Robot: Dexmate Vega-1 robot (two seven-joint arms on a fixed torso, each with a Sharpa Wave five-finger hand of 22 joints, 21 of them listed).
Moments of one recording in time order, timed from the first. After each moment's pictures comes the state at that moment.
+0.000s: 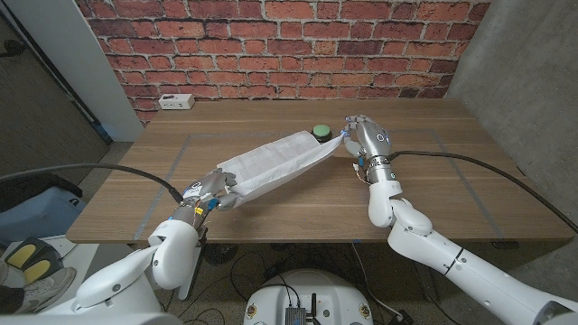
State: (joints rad) left arm 1.61 1.09 0.25 -2.66 0.31 0.96 0.36; left_hand 1.02 0.13 0.59 -0.17 0.20 0.95 -0.01 0.61 0.48 0.35 -0.08 0.22 0.20 0.04 0.00 0.19 0.18 0.11 0.10 0.27 0.20; right arm -0.98 -0.63 -0.67 -1.87 -0.65 -0.42 -0.67; right_hand 1.10 0.10 0.42 -0.17 0.20 1.07 0.00 0.39 0.20 0.61 -0.11 0.22 0.19 0.42 -0.04 0.27 0.20 0.50 -0.02 0.24 0.18
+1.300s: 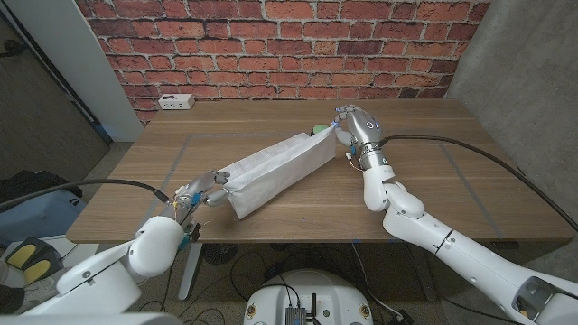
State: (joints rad) left arm 1.71 0.94 -0.01 -2.45 0.08 0.63 0.31; left_hand 1.01 0.16 0.65 -0.16 0.19 0.87 0.08 0.62 0.54 0.31 -0.01 0.20 0.21 -0.01 0.05 0.18 0.18 0.03 0.13 0.25 0.21; right arm -0.85 -0.59 -0.71 -1.78 -0.69 -0.37 -0.58; right_hand 1.09 0.09 0.44 -0.16 0.19 1.07 0.00 0.39 0.19 0.61 -0.10 0.20 0.20 0.43 -0.04 0.25 0.20 0.49 -0.02 0.24 0.18
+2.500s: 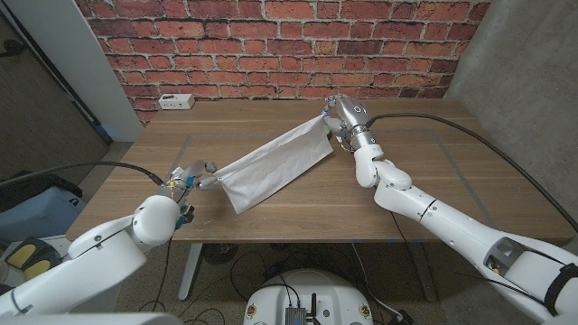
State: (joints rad) left arm 1.53 1.00 0.04 -2.41 -0.01 0.78 0.31; left_hand 1.00 0.16 0.66 -0.15 0.19 0.87 0.08 0.65 0.56 0.30 -0.01 0.20 0.21 -0.02 0.04 0.18 0.18 0.02 0.14 0.25 0.22; right arm -0.63 -0.52 -0.79 -1.56 -0.65 -0.29 -0.53; right_hand 1.06 0.09 0.46 -0.15 0.18 1.06 0.00 0.38 0.19 0.61 -0.10 0.20 0.20 0.43 -0.04 0.24 0.21 0.49 -0.02 0.23 0.18
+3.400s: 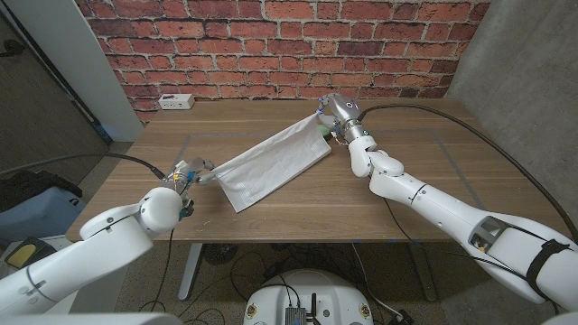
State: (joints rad) left arm 1.40 1.05 0.14 -2.36 -0.08 0.87 0.34; left_hand 0.98 0.16 0.66 -0.15 0.19 0.88 0.08 0.64 0.53 0.29 -0.01 0.20 0.21 -0.02 0.05 0.18 0.18 0.01 0.14 0.26 0.22; right arm -0.51 -0.47 -0.86 -1.39 -0.62 -0.25 -0.48; right_hand 1.03 0.10 0.48 -0.14 0.18 1.04 -0.01 0.38 0.20 0.61 -0.10 0.20 0.20 0.43 -0.04 0.23 0.21 0.49 -0.02 0.23 0.18
